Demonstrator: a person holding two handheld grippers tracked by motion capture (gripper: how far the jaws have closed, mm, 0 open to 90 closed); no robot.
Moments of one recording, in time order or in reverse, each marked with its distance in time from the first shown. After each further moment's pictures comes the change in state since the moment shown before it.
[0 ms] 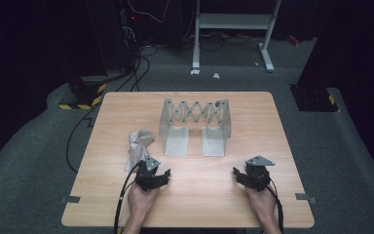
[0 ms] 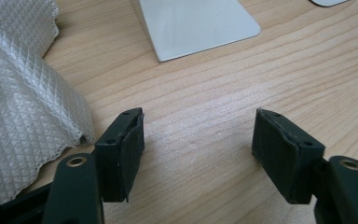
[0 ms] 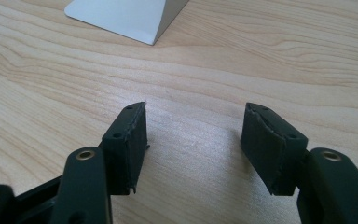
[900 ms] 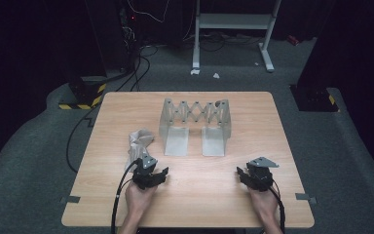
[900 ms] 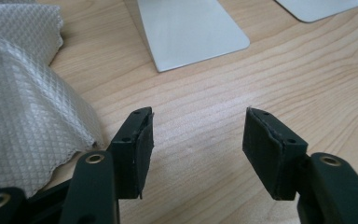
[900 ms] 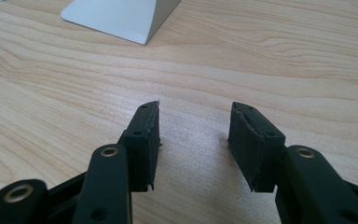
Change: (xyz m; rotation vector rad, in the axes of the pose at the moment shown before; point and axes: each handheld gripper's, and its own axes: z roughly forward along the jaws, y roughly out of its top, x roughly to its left) left arm 0.005 0.008 -0.010 -0.001 -0.040 -0.009; right arm -0.003 -0.003 -0.007 -0.013 -0.011 0.026
